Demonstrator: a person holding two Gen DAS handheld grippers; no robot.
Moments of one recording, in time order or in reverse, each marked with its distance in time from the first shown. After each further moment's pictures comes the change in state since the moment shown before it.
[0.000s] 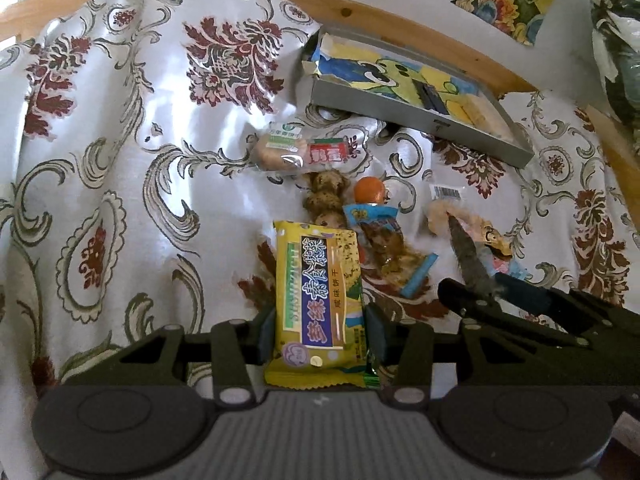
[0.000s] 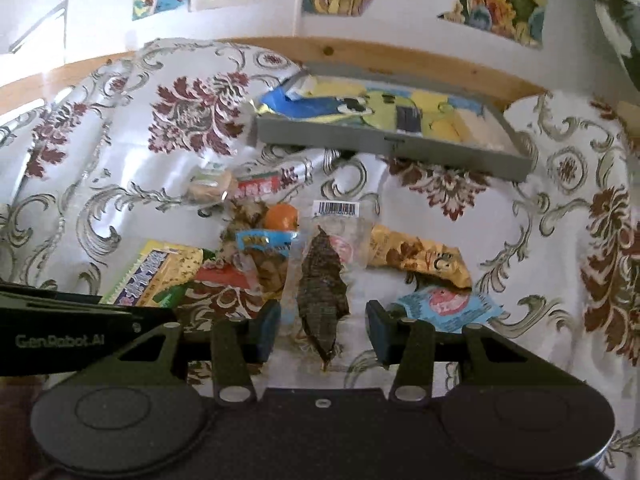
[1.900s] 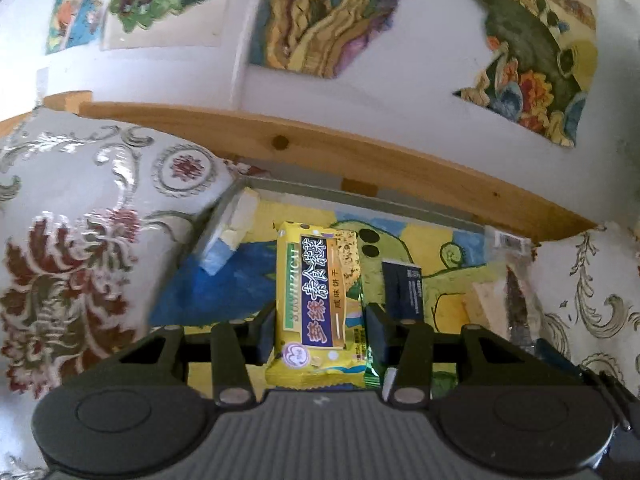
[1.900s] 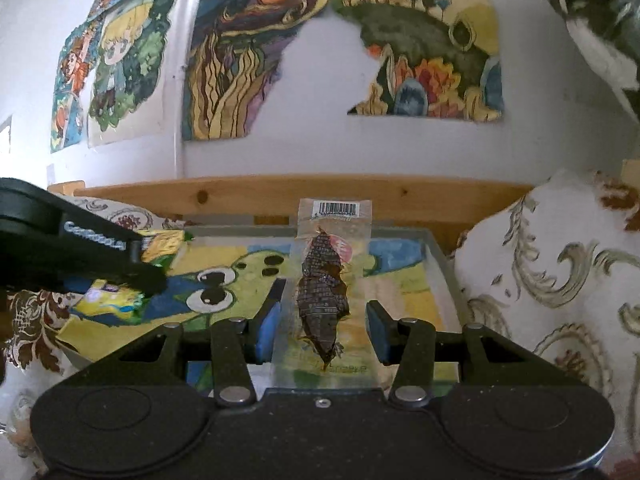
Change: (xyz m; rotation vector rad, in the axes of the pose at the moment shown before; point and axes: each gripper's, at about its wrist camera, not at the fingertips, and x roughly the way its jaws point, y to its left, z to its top) left arm 0.148 -0.123 0.222 0.008 -0.251 0.083; right arm 0.152 -0.172 0.148 0.115 -0.342 -0.010
